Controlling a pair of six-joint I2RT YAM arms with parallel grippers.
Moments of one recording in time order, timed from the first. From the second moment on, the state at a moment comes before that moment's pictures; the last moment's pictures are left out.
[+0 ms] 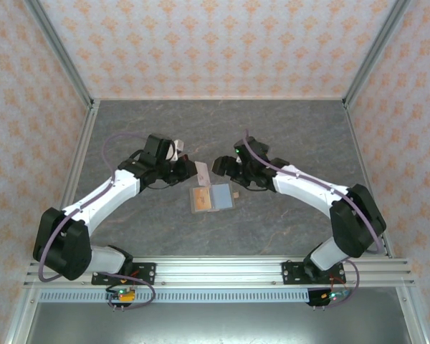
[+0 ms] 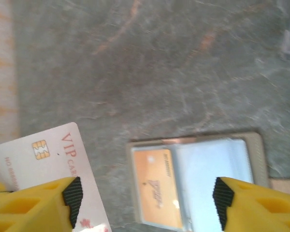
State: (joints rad) left arm -0.38 1.35 0.94 -0.39 0.47 -0.82; right arm 0.65 1.53 1.01 -0.25 -0.22 0.93
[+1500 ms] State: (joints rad) left arm -0.31 1.43 1.01 -0.48 0.40 -0.87; right arm 0.44 1.51 1.12 -0.27 -0.38 0.62
